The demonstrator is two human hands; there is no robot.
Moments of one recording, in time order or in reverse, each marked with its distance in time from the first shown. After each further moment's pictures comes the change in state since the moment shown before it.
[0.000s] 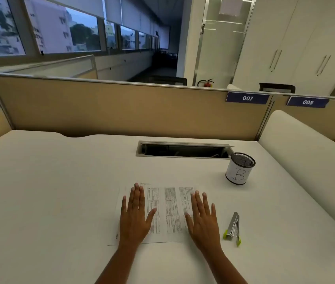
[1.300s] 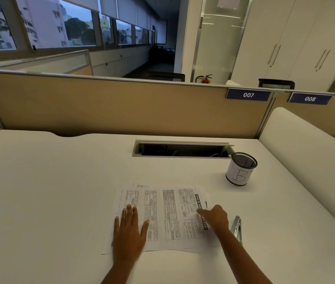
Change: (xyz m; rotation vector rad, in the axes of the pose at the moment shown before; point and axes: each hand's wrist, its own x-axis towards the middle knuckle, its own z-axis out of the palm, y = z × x) left_hand -0.012 -0.011 0.029 -0.064 -0.239 -0.250; right_hand 0.059 0.028 -0.012 0.399 -0.390 0.903
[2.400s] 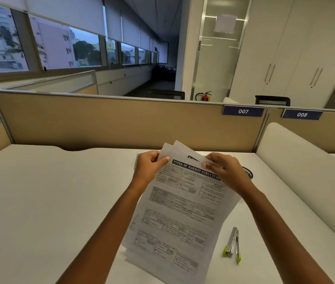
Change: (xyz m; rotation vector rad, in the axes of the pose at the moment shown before) left_hand 0.068 0.119 -0.178 -1.018 0.021 0.210; right_hand -0.069 -0.103 -0.134 -0.111 0.075 -0.988
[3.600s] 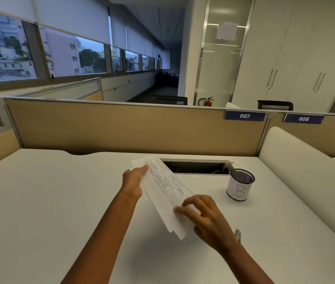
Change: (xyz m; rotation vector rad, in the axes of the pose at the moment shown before) left_hand -0.010 -0.012 -0.025 -0.534 0.273 -0.541; right_hand -0.077 -0.002 0.076 -0.422 0.313 -0.768
